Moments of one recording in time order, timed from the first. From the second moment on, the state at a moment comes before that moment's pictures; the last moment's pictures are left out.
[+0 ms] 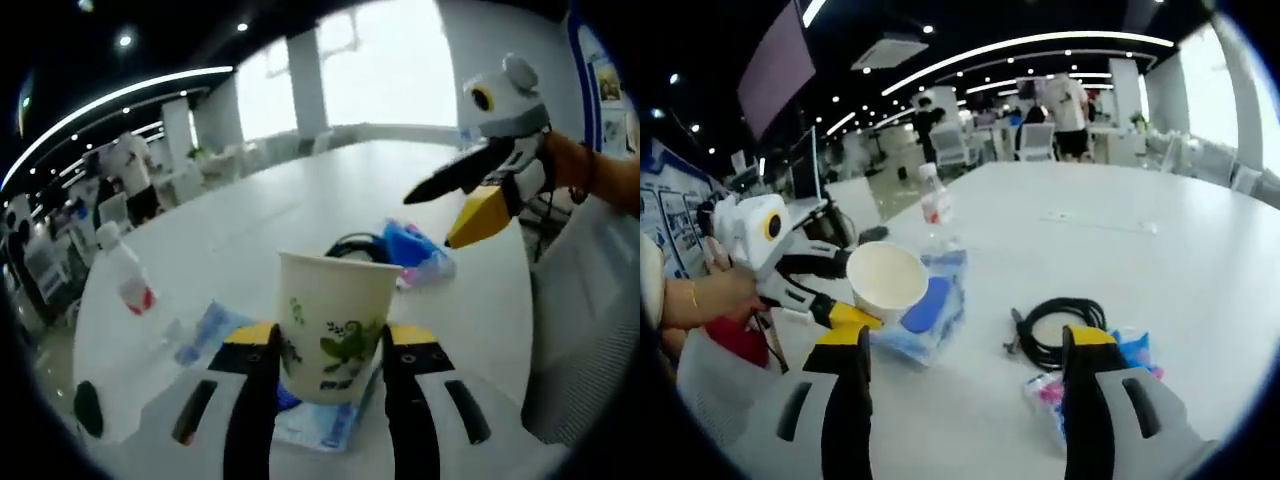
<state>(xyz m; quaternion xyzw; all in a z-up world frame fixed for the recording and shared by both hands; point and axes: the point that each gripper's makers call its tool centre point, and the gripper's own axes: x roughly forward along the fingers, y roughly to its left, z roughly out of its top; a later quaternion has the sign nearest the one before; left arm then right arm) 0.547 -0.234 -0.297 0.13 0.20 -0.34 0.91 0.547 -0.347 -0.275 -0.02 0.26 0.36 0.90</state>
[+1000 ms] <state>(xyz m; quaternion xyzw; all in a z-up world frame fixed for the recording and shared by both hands) 0.676 -0.212 -0.280 0.01 0.08 -0.25 0.97 0.543 -0.350 -0.302 -0.03 0.30 0.36 0.88</state>
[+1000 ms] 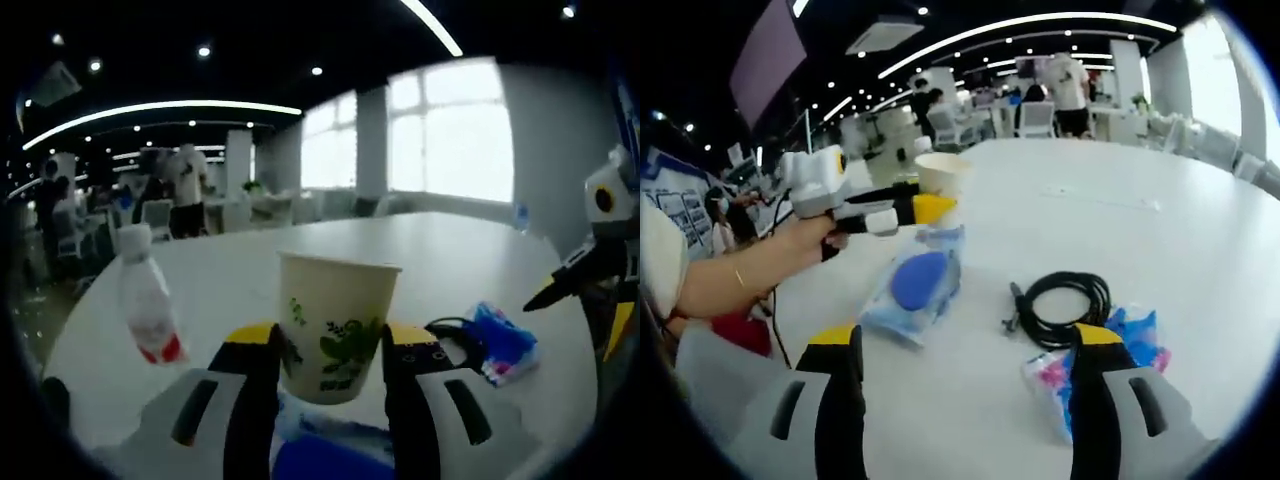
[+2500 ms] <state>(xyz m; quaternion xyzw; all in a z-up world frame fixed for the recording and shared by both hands) 0.765 -0.182 -0.350 -0.04 0.11 -0.12 0.99 0.544 -0.365 -0.325 -0.03 0.34 0.34 0.87</state>
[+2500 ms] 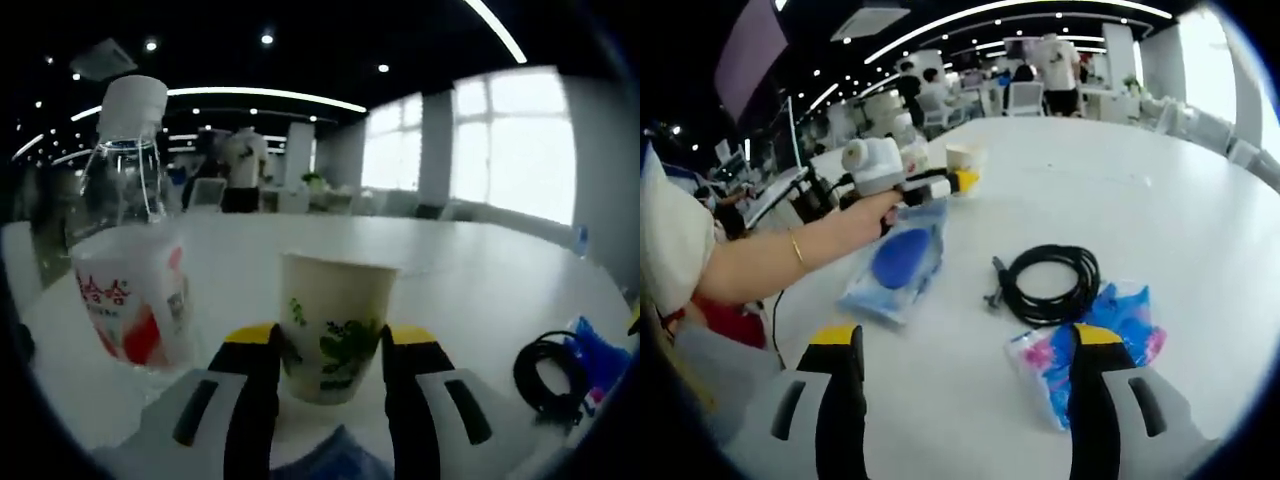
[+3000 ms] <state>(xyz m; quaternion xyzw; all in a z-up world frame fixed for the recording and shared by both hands) 0.762 -0.179 -0.363 -0.03 0.12 -0.11 0.99 0.545 -0.364 -0.327 -0.03 0.34 0.34 0.88</state>
